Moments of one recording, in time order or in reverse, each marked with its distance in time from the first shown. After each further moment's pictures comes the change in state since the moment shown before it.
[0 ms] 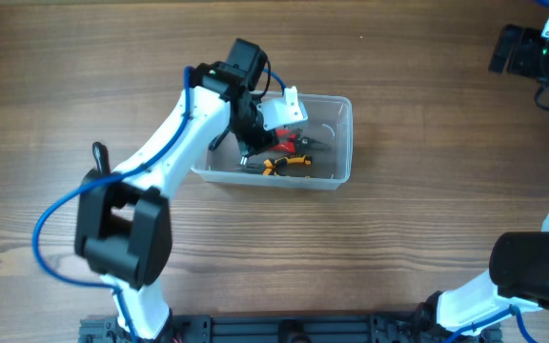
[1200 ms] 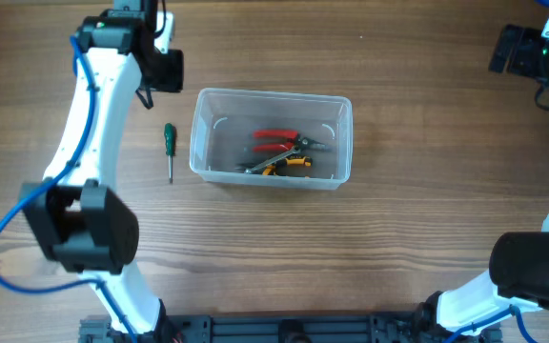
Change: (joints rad) left arm 0.347 0.019 0.302 -0.138 -0.388 -0.830; right arm 0.000 0.000 0.000 0.000 0.000 0.000
